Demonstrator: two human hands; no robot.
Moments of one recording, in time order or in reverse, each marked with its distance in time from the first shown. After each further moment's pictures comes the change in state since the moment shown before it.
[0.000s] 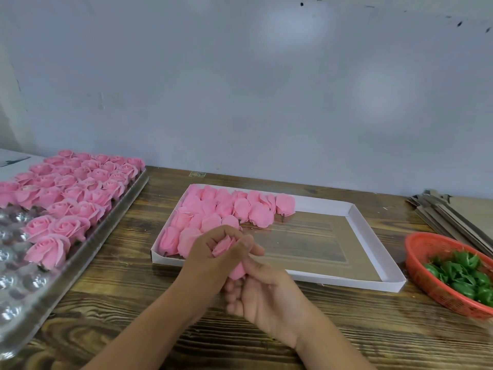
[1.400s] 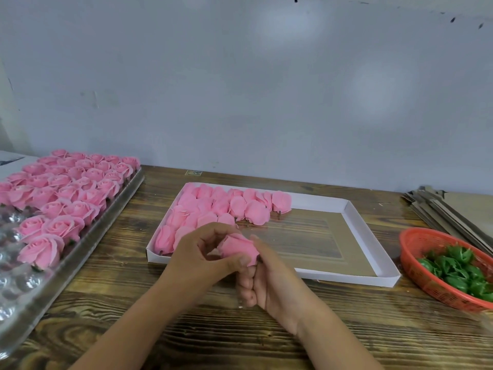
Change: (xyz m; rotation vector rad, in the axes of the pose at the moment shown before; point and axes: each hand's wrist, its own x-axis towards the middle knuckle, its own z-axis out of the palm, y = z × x) left_hand 0.000 -0.003 -0.013 0.114 0.005 0.068; right_hand 0.000 -0.011 -0.010 -0.238 0.236 -0.013
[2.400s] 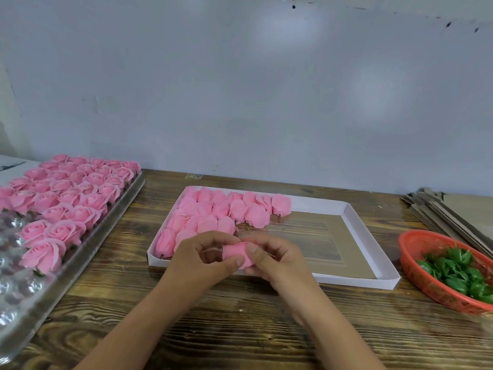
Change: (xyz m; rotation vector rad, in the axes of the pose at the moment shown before) left_hand 0.002 -0.009 -0.008 0.132 0.000 -0.130; right_hand -0.003 -0.008 -0.011 -0.246 0.206 -0.352
